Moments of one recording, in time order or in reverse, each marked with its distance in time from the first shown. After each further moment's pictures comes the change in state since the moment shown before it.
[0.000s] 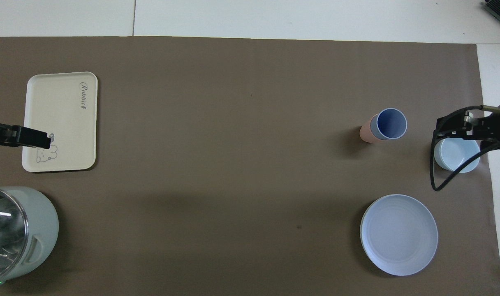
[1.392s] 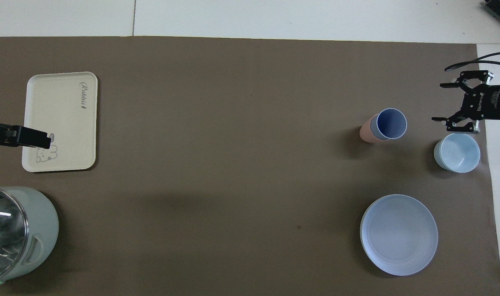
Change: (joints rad) left arm 0.000 0.000 0.000 0.000 0.000 0.000 0.000; right arm -0.250 0.285 -0.007 -0.167 0.533 0.548 0.894
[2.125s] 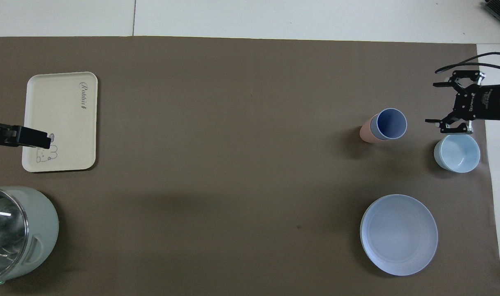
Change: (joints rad) left arm 0.000 0.000 0.000 0.000 0.000 0.000 0.000; right arm 0.022 -0.014 0.007 -0.010 -0.011 0.009 -0.039
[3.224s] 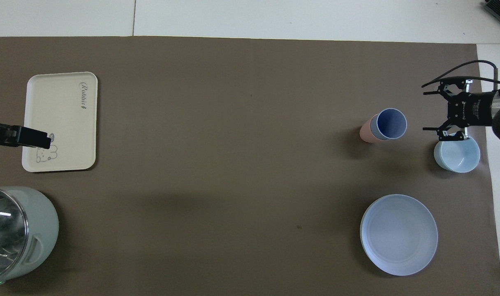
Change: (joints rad) left arm 0.000 0.000 0.000 0.000 0.000 0.000 0.000; right arm 0.005 -0.007 0.002 -0.055 -0.027 0.011 -0.187
